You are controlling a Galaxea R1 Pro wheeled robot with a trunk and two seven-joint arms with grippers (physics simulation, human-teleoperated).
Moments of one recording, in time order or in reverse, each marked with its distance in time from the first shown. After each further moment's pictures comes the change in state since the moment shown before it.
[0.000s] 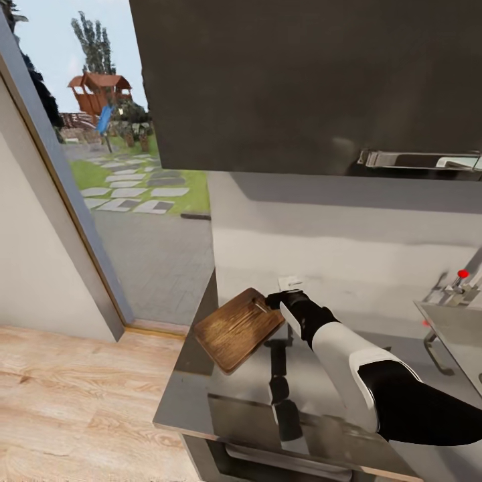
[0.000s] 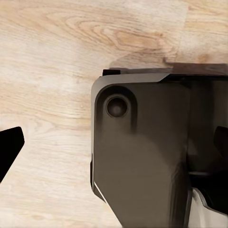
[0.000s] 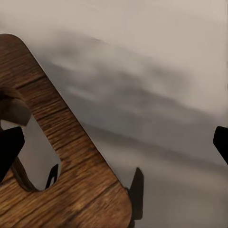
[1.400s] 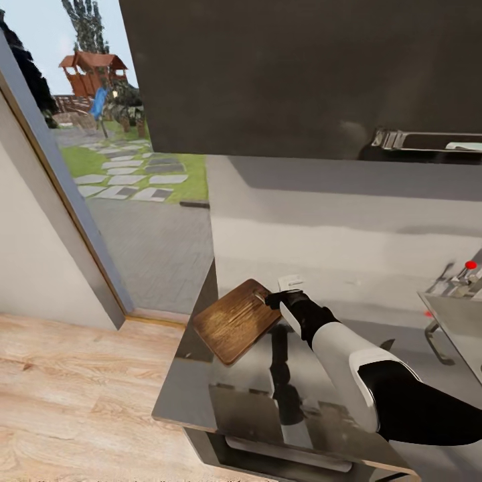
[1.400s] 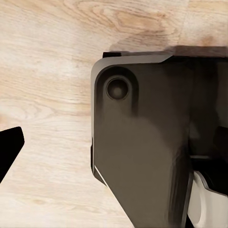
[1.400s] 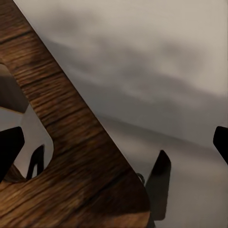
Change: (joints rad) left arm 0.000 0.000 0.000 0.000 -0.001 0.000 0.000; right arm 0.000 0.000 0.000 -0.002 0.000 0.000 0.000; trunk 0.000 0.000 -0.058
